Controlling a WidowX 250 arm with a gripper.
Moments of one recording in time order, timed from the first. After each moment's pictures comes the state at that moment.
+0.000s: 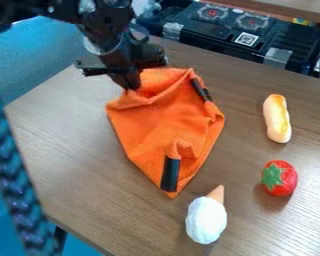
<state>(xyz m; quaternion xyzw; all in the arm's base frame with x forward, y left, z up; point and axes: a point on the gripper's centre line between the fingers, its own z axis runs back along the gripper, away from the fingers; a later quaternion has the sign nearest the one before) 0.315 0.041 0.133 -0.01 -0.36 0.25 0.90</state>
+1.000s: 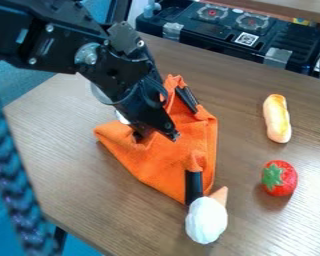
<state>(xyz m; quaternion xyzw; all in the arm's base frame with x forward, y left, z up) 0.268 -0.018 0.120 0.06 -0.32 -0.07 0.94</state>
